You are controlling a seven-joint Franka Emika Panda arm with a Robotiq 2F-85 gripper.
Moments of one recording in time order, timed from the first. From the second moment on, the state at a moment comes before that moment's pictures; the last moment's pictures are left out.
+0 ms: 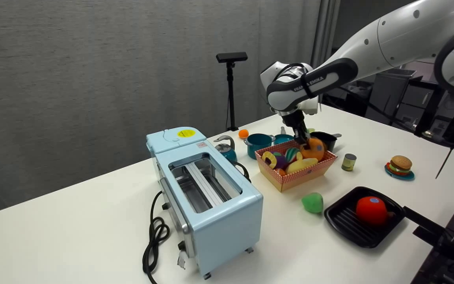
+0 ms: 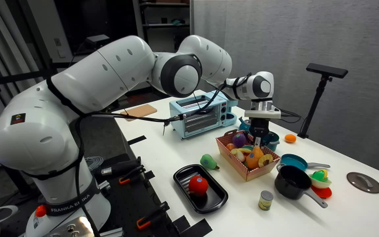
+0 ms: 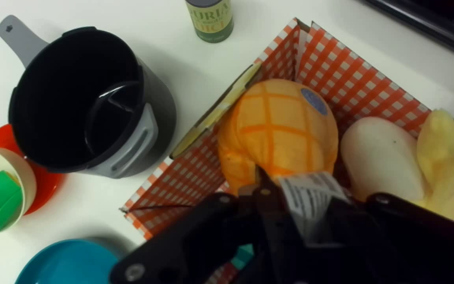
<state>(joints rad) 0.01 1.14 -0.03 -0.93 -0.35 1.69 -0.47</state>
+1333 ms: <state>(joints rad) 0.07 0.80 -0.03 -1.33 -0.39 1.83 -0.38</state>
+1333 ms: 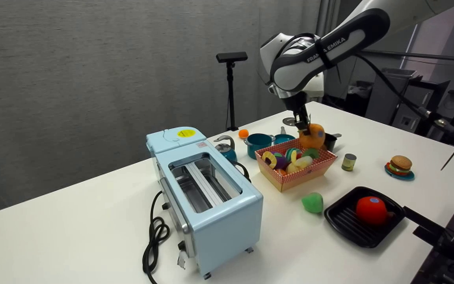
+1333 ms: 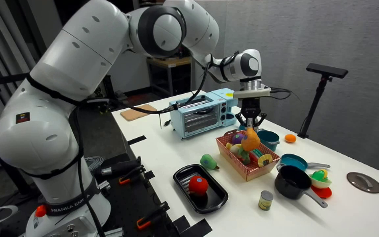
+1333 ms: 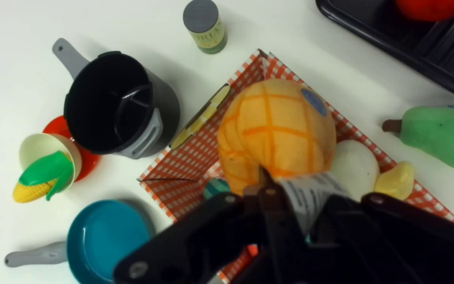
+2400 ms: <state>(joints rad) 0.11 0.38 -0.02 -1.98 -0.50 2.16 -0.26</state>
